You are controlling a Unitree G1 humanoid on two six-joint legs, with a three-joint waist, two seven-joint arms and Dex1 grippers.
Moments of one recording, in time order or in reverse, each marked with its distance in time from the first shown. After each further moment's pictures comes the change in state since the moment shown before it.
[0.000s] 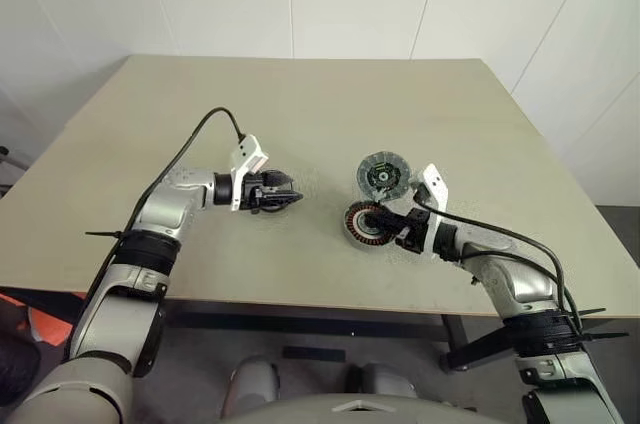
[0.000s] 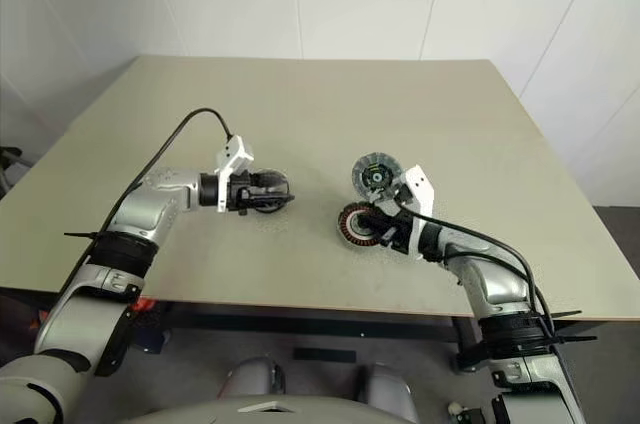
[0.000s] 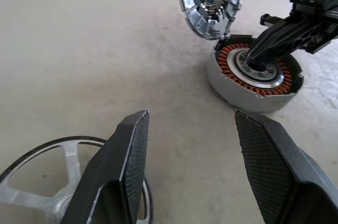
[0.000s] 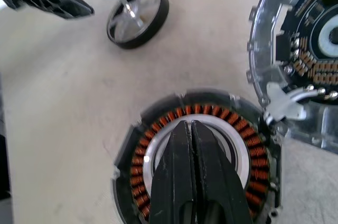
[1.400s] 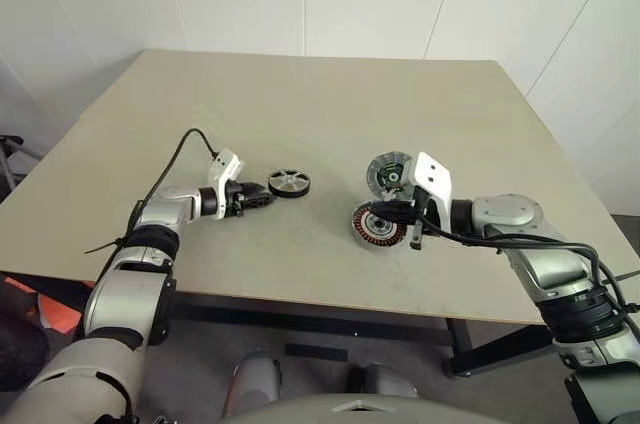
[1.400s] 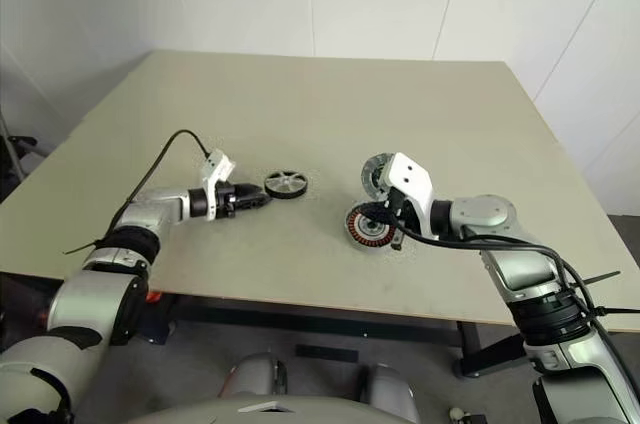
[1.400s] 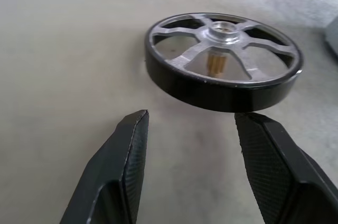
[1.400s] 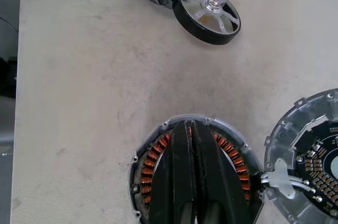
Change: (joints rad) left arm -0.088 -0.093 0.110 0.518 0.078 -0.179 0.004; right arm -0.043 -0.254 0.161 -0.161 -0.200 -0.157 0.155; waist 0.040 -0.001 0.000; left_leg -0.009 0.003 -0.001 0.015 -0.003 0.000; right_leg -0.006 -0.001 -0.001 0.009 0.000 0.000
